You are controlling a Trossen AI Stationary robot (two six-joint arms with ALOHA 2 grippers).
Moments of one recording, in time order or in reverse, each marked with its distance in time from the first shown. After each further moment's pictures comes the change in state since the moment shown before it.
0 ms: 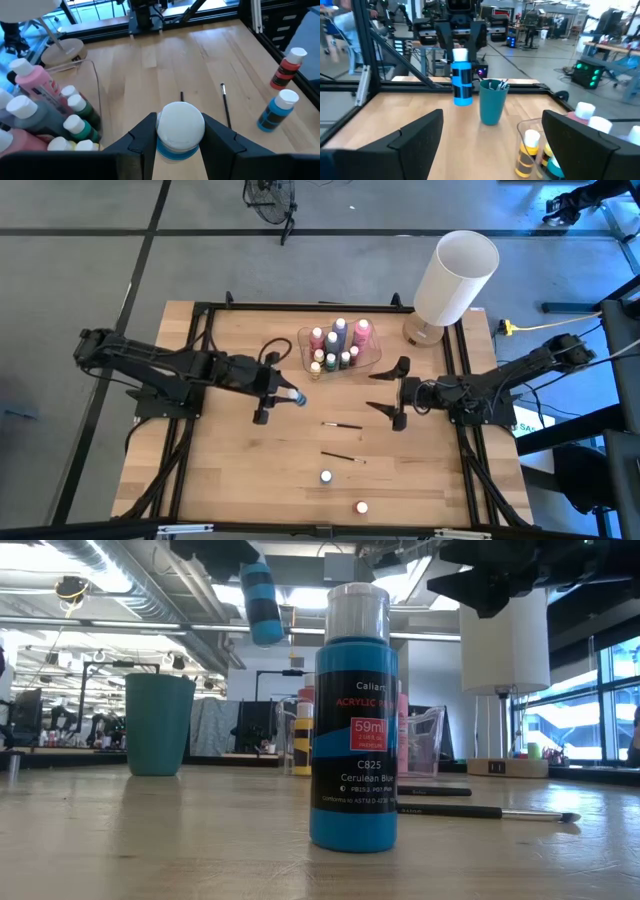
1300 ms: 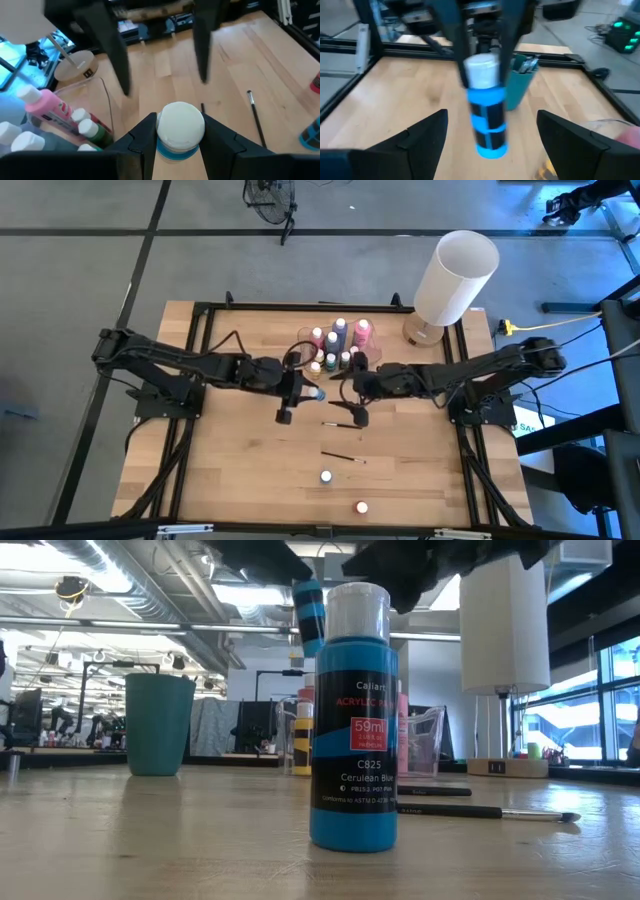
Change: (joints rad) left arm 0.017 0.222 0.128 0.085 -0.051 0.109; right arm -0.178 0.407 0.475 -0.351 -0.274 0.021
